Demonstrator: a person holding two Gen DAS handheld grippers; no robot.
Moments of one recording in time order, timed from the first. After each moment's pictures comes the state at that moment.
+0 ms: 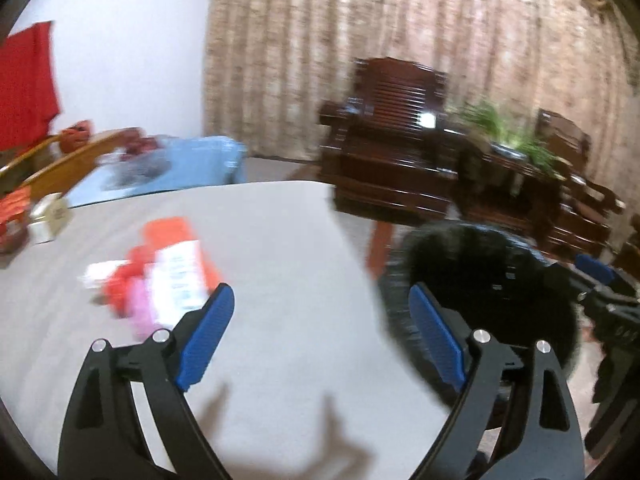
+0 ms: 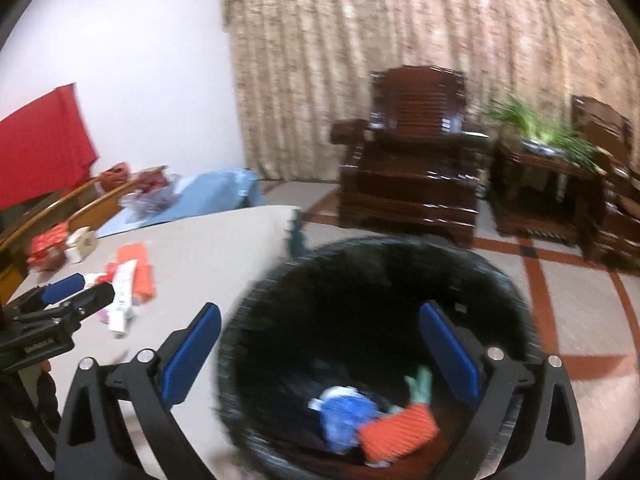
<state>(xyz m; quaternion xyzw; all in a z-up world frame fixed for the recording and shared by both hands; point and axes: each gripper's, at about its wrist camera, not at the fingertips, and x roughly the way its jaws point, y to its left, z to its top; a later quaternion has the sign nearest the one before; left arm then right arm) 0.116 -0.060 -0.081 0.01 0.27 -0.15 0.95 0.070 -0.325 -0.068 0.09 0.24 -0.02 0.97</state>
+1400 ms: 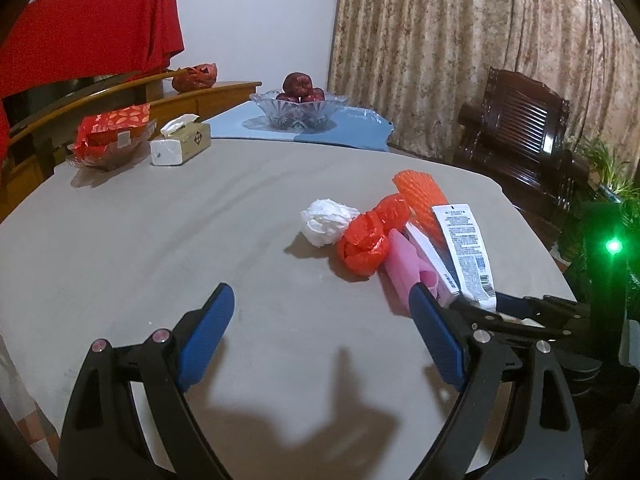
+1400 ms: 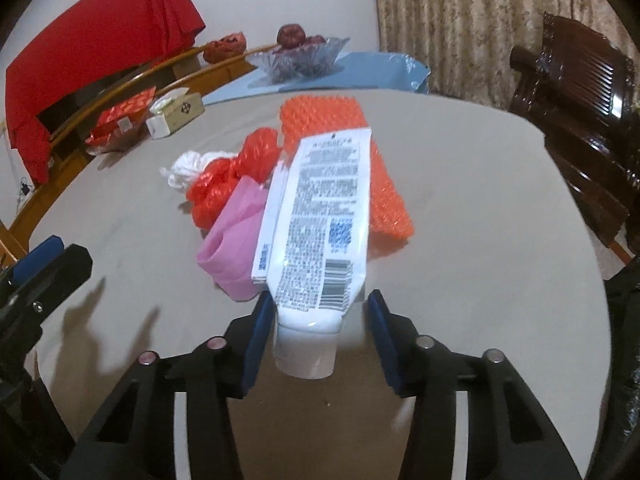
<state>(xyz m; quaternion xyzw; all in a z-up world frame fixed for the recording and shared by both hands) 0.147 0.137 -0.128 -0.05 0.31 0.03 0.95 0.226 -0.055 -0.162 0.01 0.41 0.19 0.89</state>
